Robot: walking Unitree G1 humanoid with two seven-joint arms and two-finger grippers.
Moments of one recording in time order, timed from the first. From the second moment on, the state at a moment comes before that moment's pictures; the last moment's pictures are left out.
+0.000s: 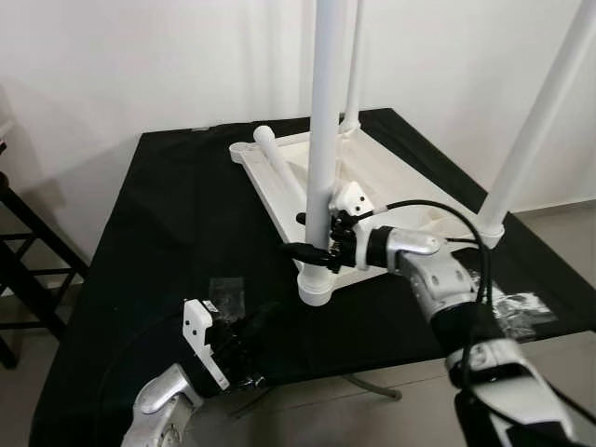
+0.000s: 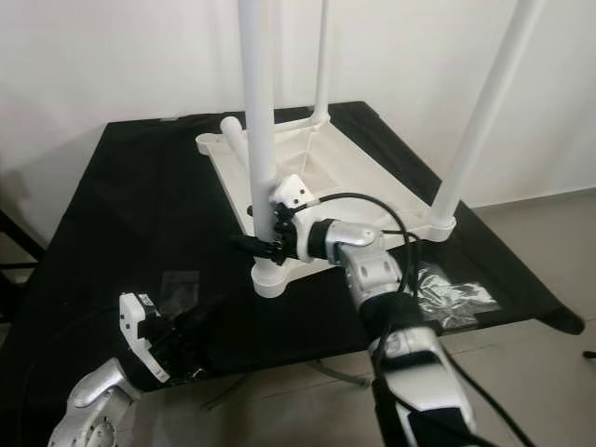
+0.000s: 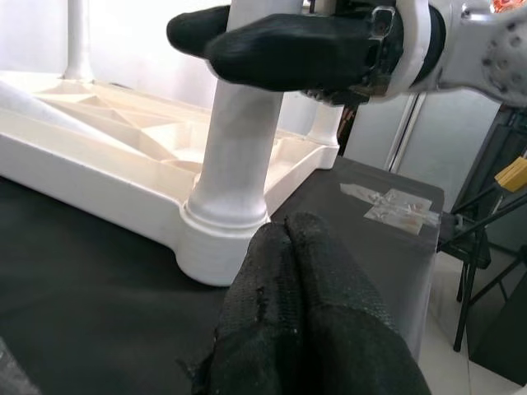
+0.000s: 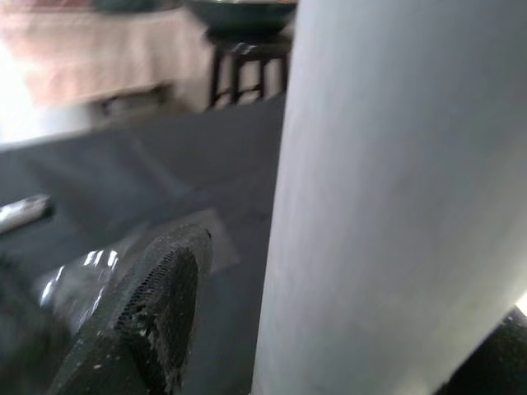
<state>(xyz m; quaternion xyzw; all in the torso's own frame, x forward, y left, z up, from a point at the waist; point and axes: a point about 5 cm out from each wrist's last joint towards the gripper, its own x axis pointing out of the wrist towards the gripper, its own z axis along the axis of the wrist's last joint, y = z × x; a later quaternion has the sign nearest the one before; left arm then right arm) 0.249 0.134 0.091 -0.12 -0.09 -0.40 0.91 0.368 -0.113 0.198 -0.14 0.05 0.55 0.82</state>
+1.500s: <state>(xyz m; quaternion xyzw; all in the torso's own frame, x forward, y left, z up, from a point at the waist) 0.243 0.137 0.089 -0.12 -0.09 -0.39 0.91 0.328 -0.064 0.119 -0.01 0.16 0.29 0.94</state>
